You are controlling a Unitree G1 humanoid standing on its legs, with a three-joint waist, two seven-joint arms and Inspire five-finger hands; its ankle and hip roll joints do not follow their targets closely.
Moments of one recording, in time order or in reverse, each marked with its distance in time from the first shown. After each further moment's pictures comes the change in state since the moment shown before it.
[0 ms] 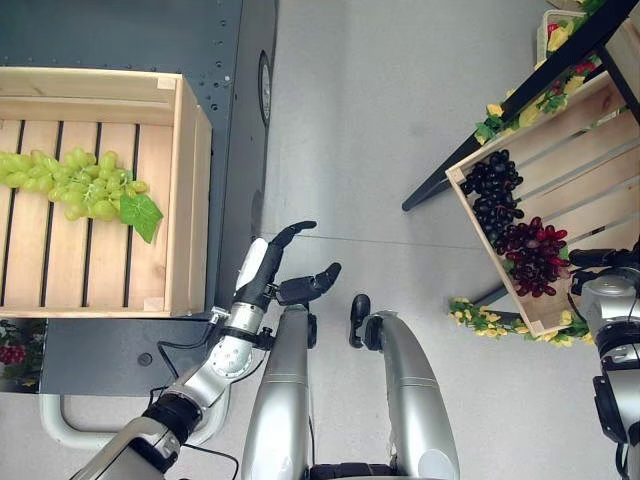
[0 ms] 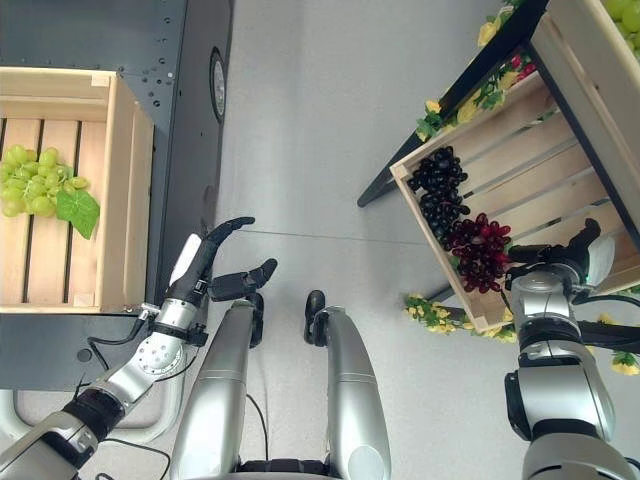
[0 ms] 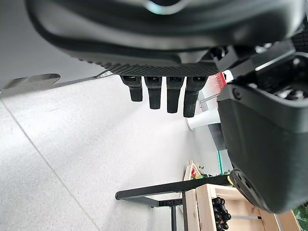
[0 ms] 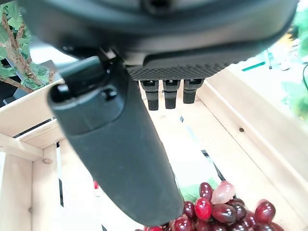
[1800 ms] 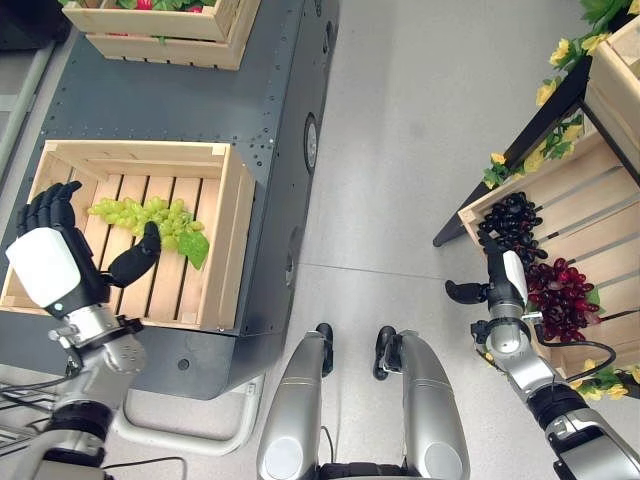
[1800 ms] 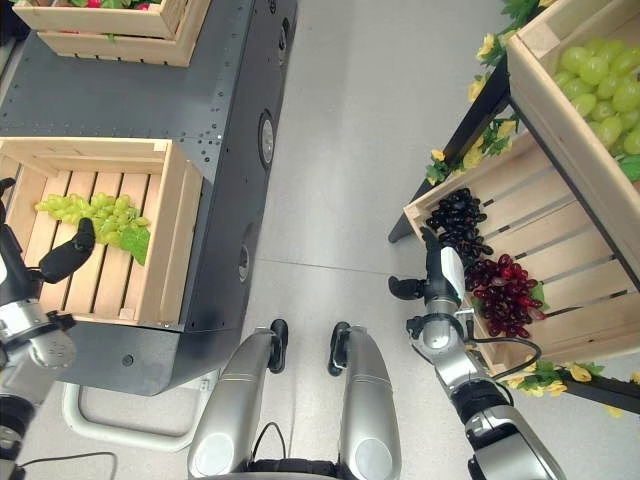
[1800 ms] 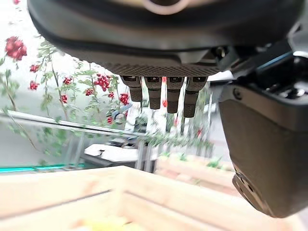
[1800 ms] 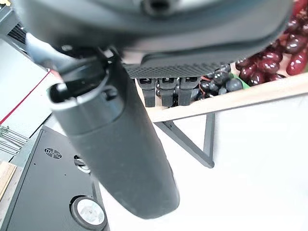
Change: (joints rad) left arm 0.067 0.258 0.467 0.291 0.333 0.332 0.509; right arm 0.353 0.189 0.256 -0.436 -0.271 -0.200 0.090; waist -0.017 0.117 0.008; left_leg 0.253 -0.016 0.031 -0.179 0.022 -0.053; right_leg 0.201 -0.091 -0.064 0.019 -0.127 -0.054
